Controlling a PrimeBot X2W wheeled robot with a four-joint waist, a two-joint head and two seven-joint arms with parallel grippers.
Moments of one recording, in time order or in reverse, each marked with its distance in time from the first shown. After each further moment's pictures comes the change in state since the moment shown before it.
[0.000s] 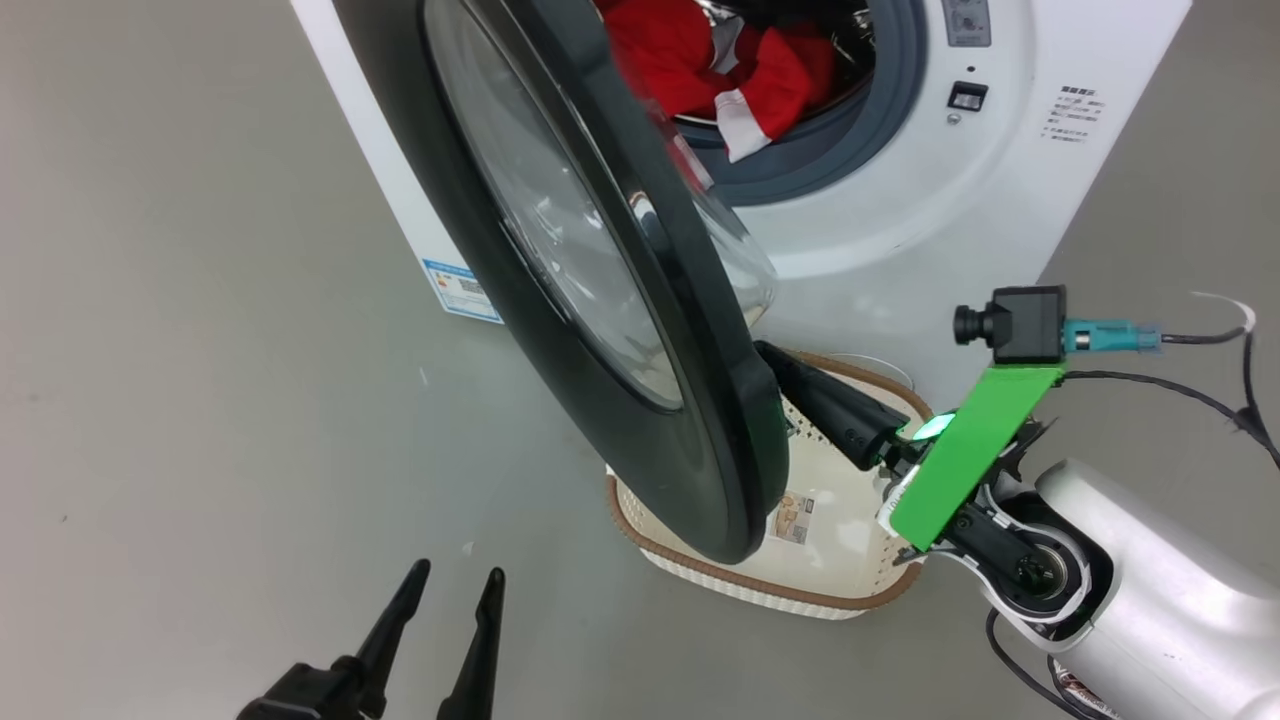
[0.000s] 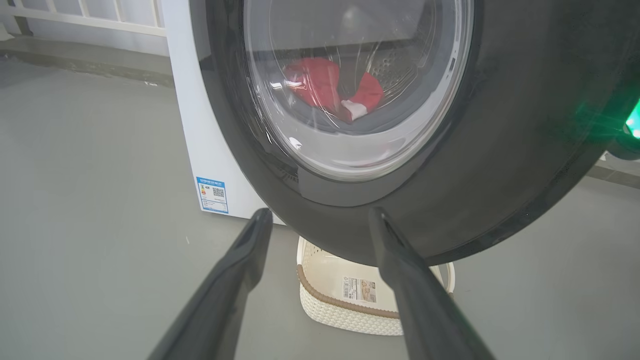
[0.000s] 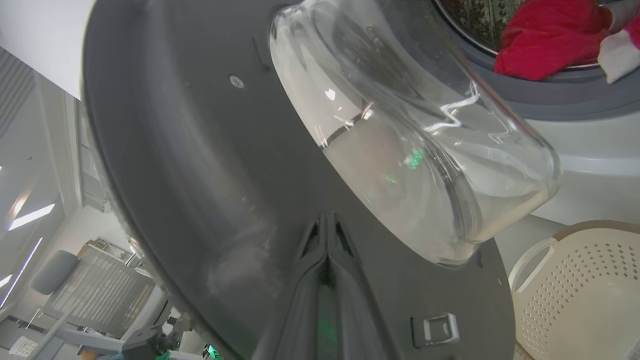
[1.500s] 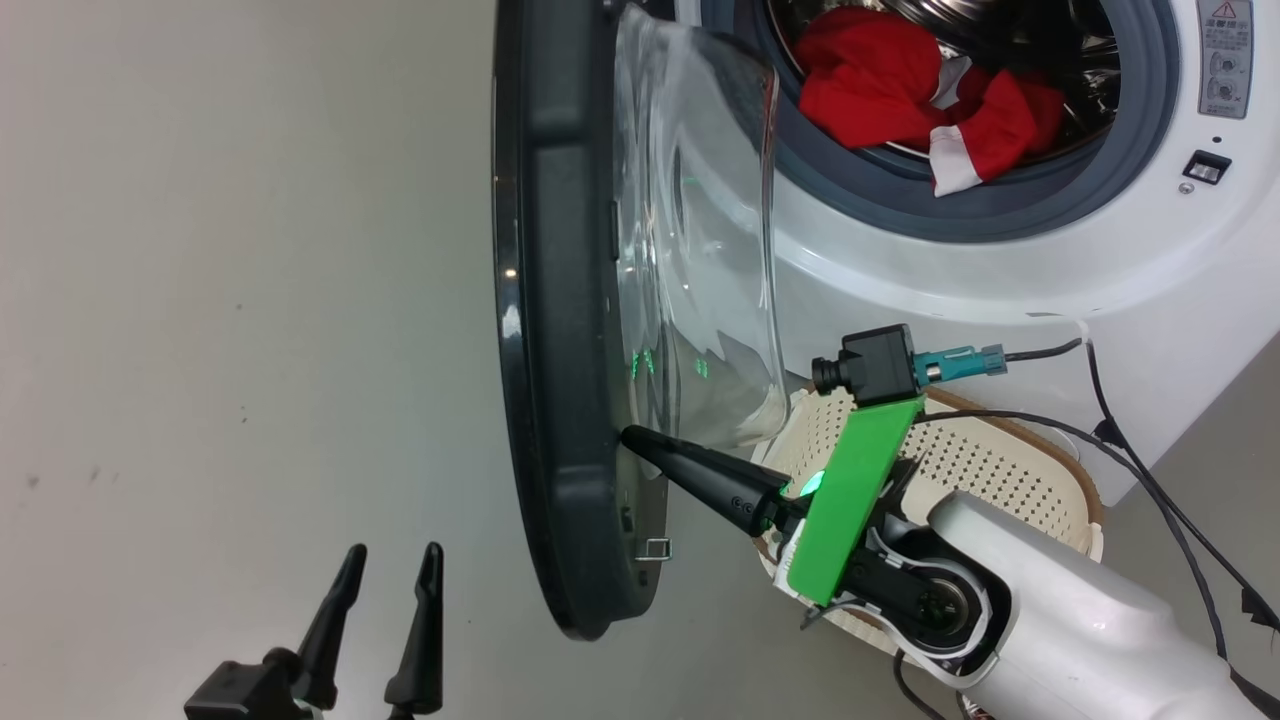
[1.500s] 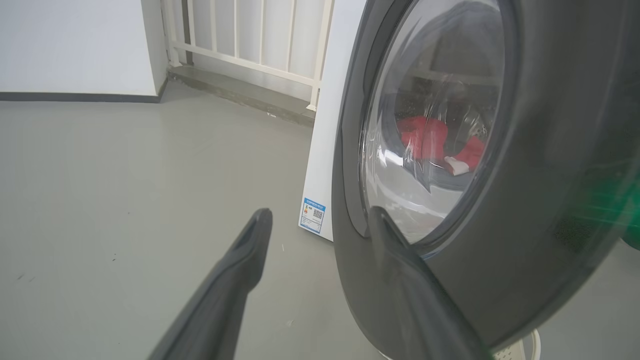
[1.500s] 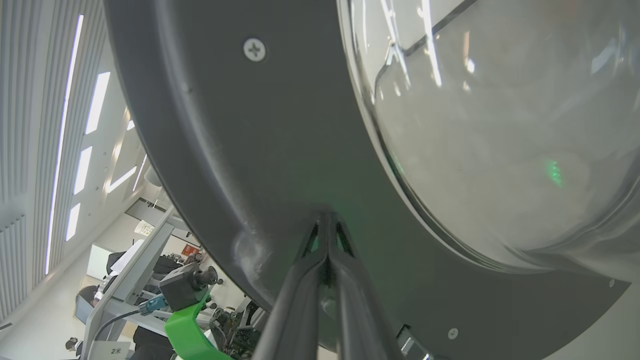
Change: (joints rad) left arm 0.007 -0.006 0.074 -0.045 -0.070 0.038 0.000; right arm -0.037 0.115 0.121 0.016 0.074 -0.001 0.129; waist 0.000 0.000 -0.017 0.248
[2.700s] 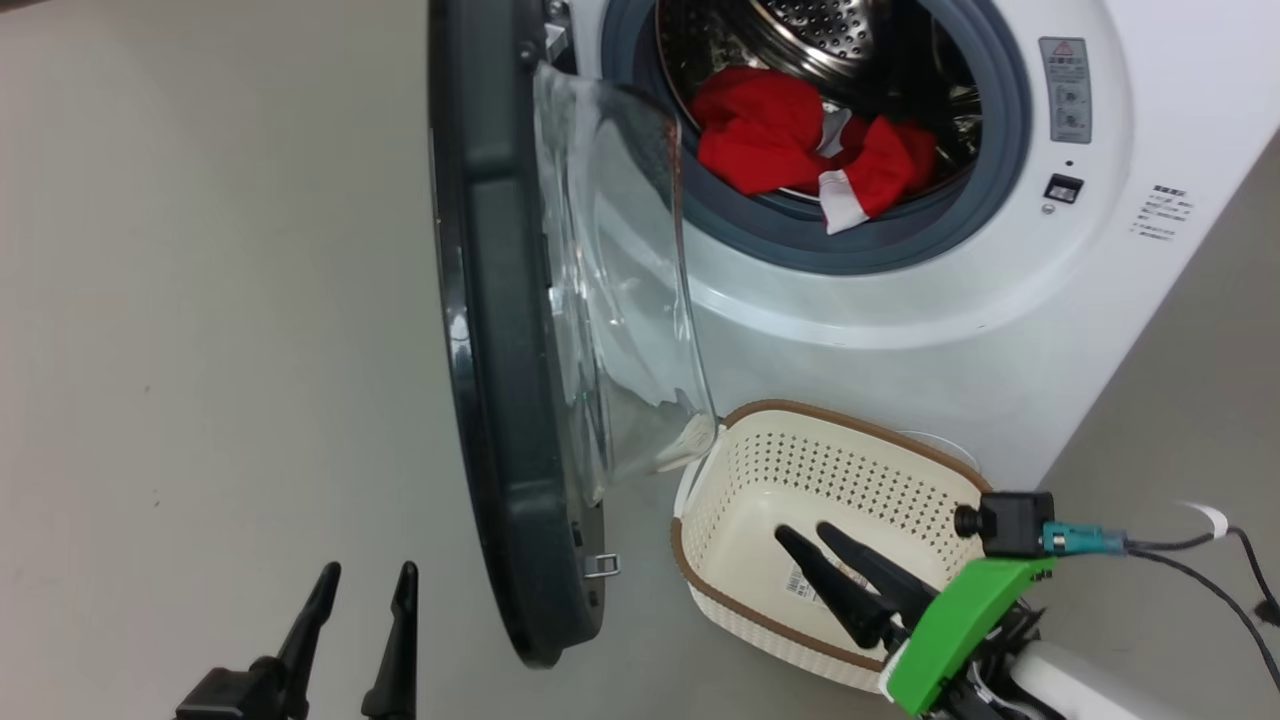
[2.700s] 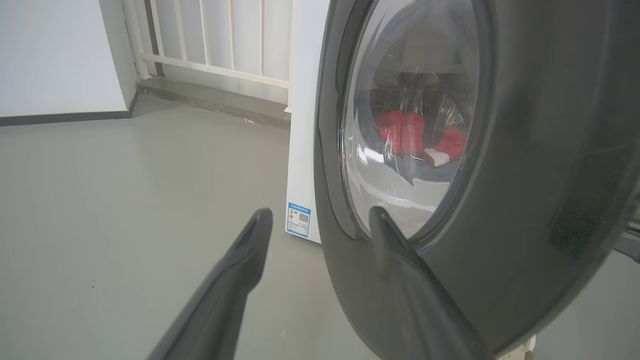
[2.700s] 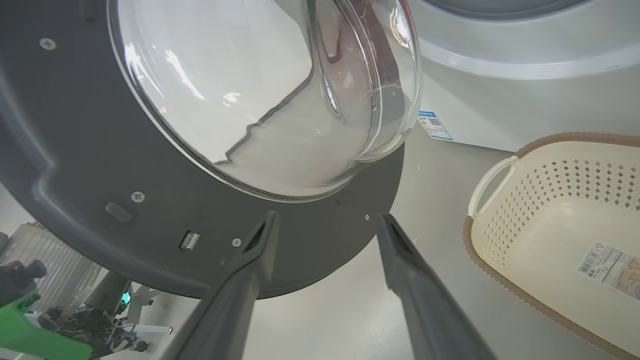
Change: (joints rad) left arm -0.004 -0.001 0.064 0.072 0.086 -0.037 0.000; right arm 0.196 -0.104 0.055 0.179 -0.097 0.000 -0.328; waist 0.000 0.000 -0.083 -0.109
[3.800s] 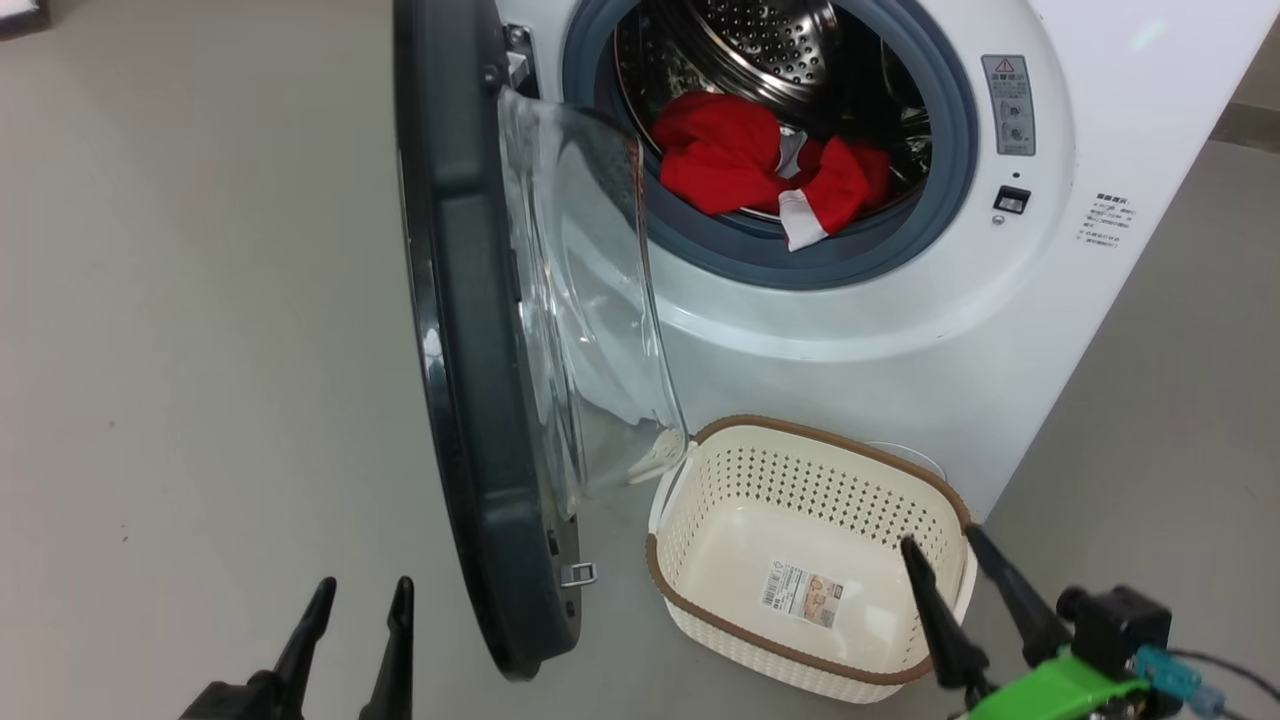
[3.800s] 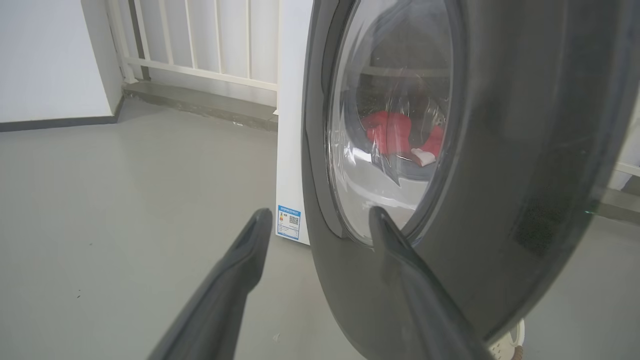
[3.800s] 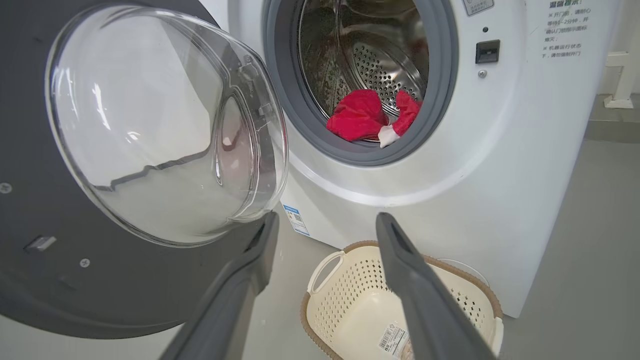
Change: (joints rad) left arm 0.022 0.000 0.013 0.000 0.016 -0.001 0.000; right arm 0.425 0.288 -0.765 -0.047 -0.997 0.001 -0.067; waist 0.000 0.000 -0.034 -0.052
